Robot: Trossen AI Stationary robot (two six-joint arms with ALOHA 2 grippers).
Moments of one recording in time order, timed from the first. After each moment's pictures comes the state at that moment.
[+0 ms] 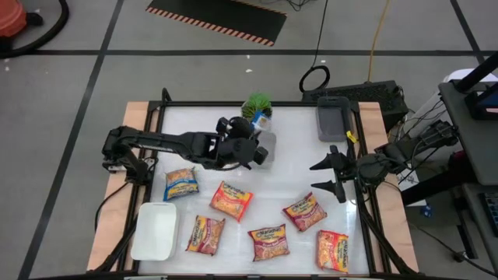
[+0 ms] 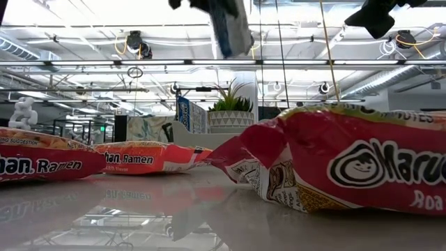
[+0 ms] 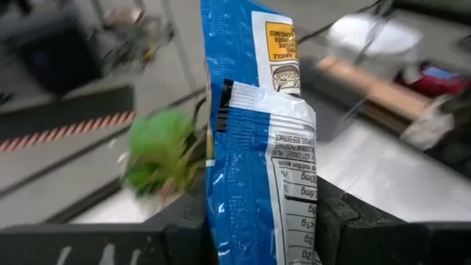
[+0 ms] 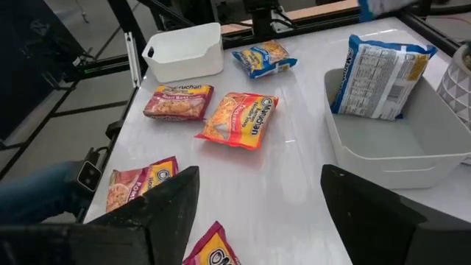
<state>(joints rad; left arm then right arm) -0.11 1.74 1.72 -0.69 -0.84 -0.58 0.44 0.66 0.66 -0.47 0.34 0.40</state>
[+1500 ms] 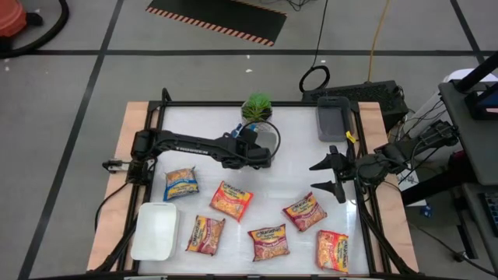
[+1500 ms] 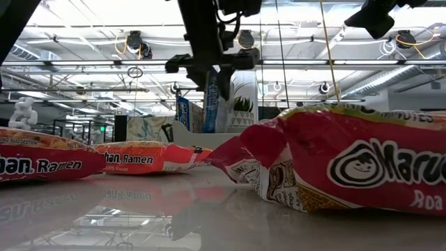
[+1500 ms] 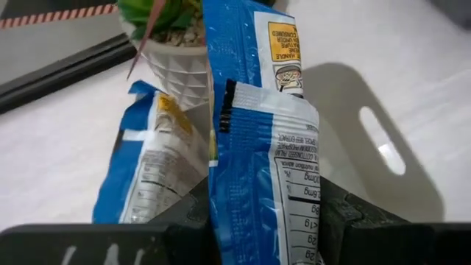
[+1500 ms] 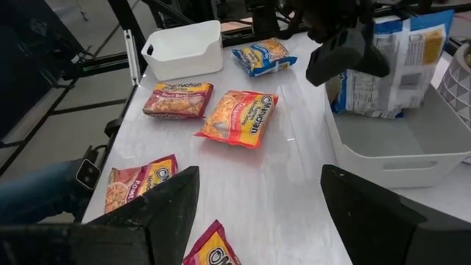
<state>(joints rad) -0.01 2.00 1.69 -0.93 -0.70 -1.01 0.44 0.66 0.66 -0.47 0.34 0.40</state>
